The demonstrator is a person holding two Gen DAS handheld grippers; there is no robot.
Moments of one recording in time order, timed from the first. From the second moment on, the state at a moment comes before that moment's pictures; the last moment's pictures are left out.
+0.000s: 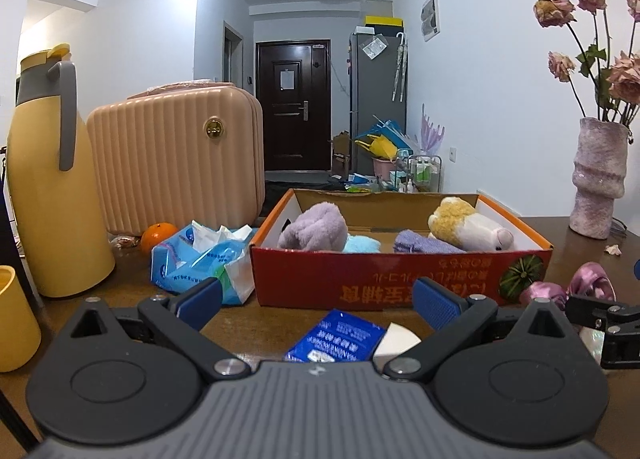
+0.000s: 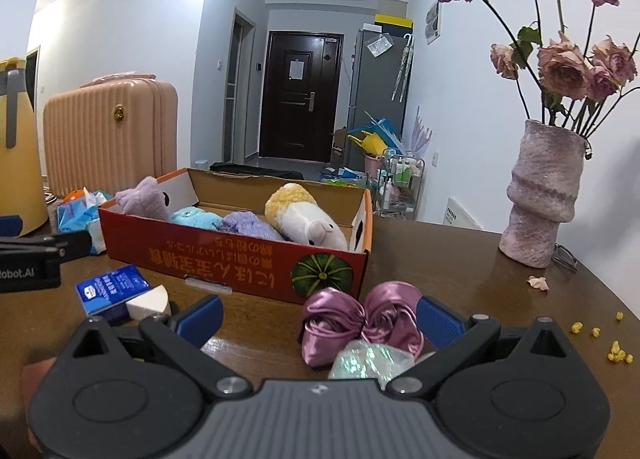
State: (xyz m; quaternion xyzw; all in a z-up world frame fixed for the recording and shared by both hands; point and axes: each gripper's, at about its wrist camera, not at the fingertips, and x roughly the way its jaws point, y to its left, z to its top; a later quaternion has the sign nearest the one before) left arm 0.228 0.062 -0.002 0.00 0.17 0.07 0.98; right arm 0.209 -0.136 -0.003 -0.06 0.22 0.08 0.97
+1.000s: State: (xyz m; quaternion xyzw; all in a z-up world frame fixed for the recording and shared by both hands) left arm 0.172 0.038 -0.020 0.01 0.22 0.00 0.97; right arm 0.142 -0.170 -0.018 -0.06 0.23 0.08 0.97
